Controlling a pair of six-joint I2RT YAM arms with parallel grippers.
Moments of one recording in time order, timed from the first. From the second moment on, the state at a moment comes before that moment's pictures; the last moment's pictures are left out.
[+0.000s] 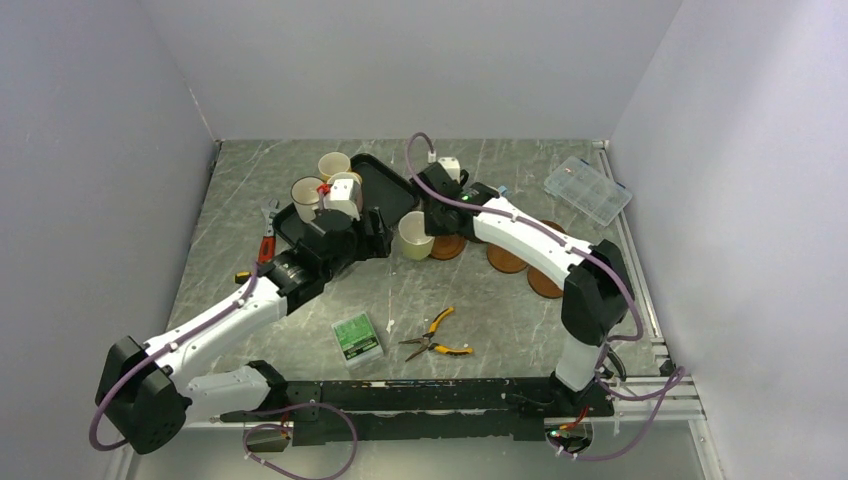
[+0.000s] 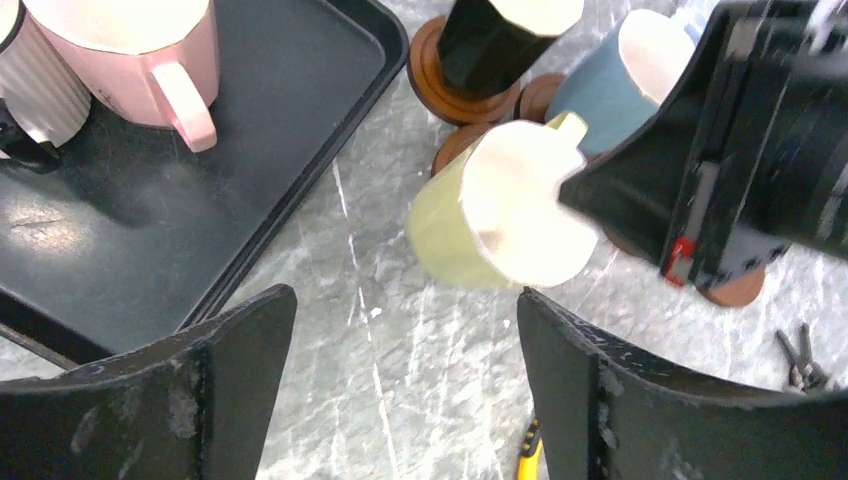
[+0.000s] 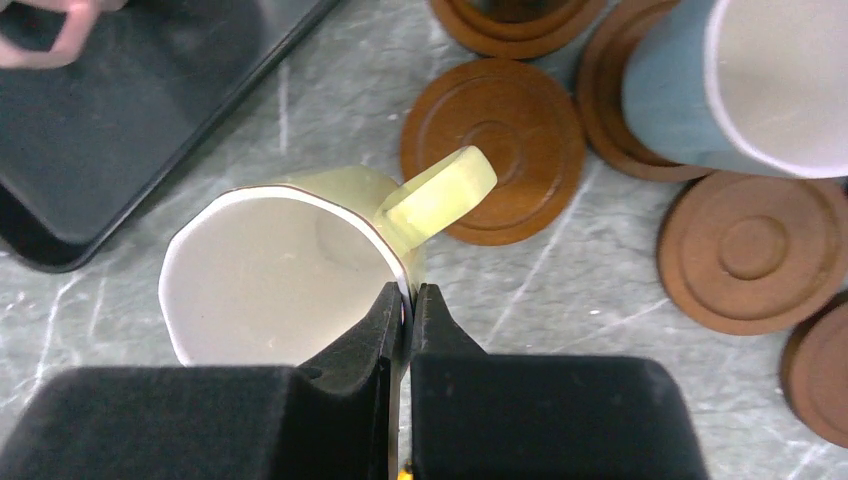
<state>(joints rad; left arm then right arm) -0.69 1.12 0.81 -0.10 -0.29 -0.53 0.77 1.77 1.52 -0.69 0.34 0.59</state>
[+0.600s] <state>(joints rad) -0.40 1.12 0.89 -0.32 -0.02 -0.37 0.60 1.69 1.45 -0.65 0.20 0.40</state>
